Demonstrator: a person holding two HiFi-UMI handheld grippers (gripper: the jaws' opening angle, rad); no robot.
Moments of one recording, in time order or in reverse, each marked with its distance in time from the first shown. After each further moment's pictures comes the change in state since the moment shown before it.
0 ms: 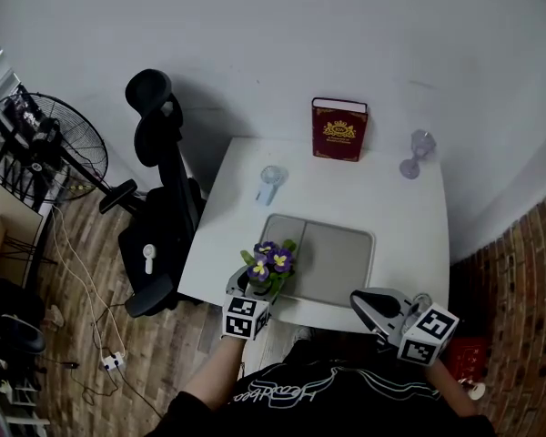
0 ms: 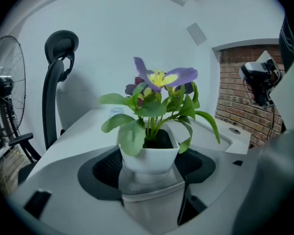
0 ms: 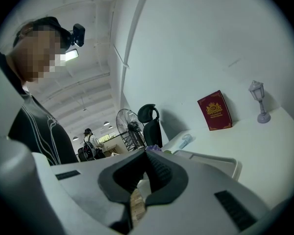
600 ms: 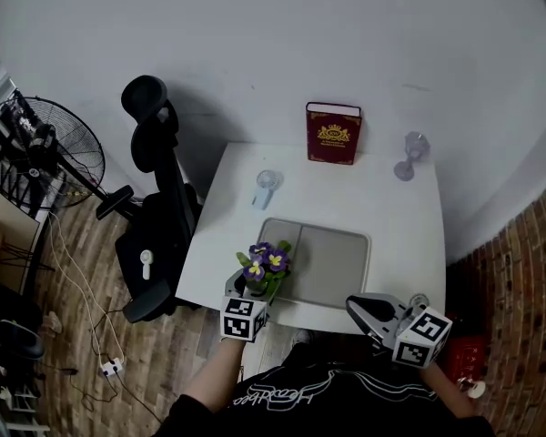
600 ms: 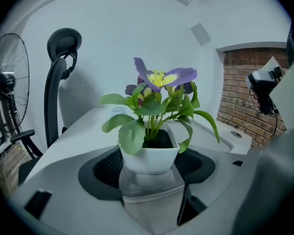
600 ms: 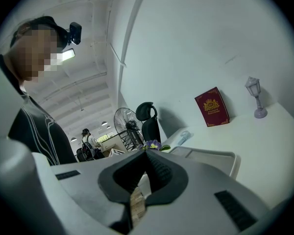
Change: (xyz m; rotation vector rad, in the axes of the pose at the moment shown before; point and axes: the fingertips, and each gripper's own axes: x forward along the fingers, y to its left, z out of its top) left arm 0.000 0.004 0.004 -0.035 0.011 0.017; right arm 0.000 0.000 -0.011 0.028 0.013 -0.022
